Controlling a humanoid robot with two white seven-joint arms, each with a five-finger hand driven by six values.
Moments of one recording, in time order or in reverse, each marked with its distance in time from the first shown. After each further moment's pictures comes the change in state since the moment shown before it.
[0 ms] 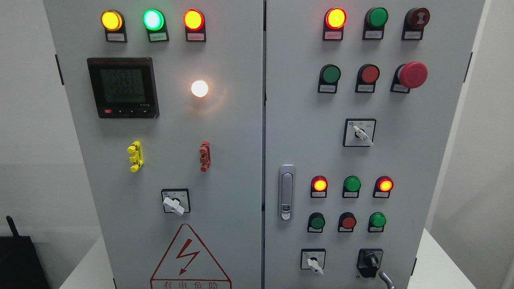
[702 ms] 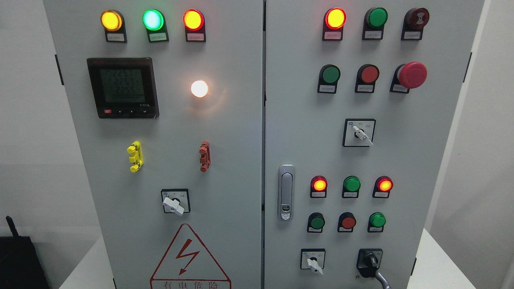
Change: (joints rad) left arm 0.000 0.000 0.000 0.000 0.000 0.000 0.000; right arm 0.001 -0.001 0.023 0.000 0.004 0.004 -0.002
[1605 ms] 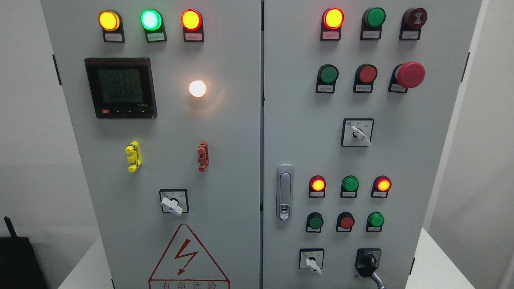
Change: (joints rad) left arm 0.000 0.000 0.000 0.000 0.000 0.000 0.000; right arm 0.000 -0.002 0.028 0.000 0.007 0.000 -0.014
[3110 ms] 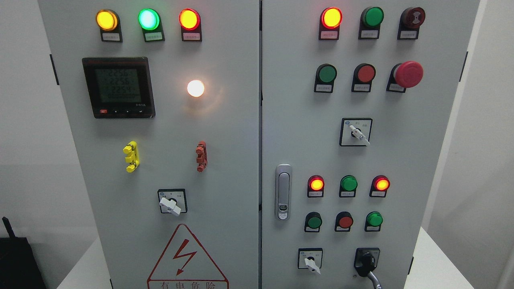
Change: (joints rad) left arm 0.000 0.000 0.000 0.000 0.000 0.000 0.000; right arm -0.010 0.000 0.025 -0.007 0.000 0.006 -0.009
